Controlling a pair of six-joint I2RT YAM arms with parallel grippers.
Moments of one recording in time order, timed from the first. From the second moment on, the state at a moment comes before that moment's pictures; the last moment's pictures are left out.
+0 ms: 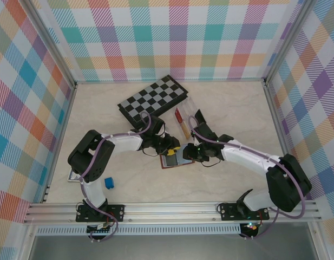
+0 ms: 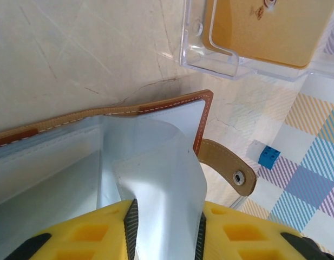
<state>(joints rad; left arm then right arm) -0.64 1.82 1.00 -0.08 0.60 -1.13 0.69 1.38 0.82 -0.50 -0.24 0.73</state>
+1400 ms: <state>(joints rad) -0.58 1.67 1.01 -0.41 0.45 -1.04 0.75 1.58 0.92 -0.57 0.01 0.72</state>
